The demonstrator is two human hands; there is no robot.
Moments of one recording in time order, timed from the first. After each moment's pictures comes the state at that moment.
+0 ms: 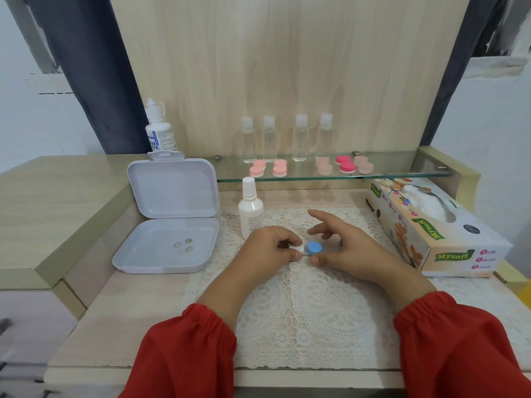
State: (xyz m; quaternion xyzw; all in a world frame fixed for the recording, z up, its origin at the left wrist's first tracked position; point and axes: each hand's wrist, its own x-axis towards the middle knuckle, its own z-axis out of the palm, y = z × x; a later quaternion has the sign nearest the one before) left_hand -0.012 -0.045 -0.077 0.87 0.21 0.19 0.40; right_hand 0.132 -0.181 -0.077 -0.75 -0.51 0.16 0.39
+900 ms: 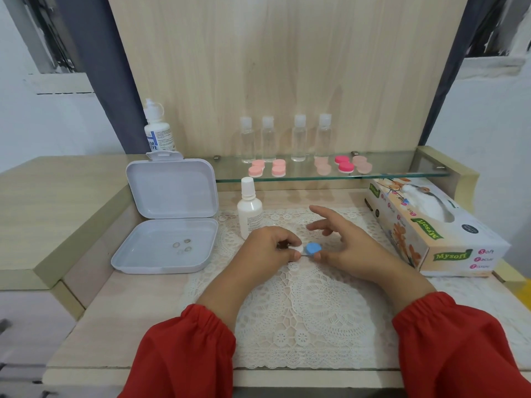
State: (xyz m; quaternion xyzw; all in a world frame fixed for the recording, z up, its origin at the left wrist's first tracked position) left_hand -0.013 -0.046 -0.076 0.87 0.20 0.19 0.41; right_hand 0.132 -0.183 -0.077 -0.76 -0.51 0.13 0.38
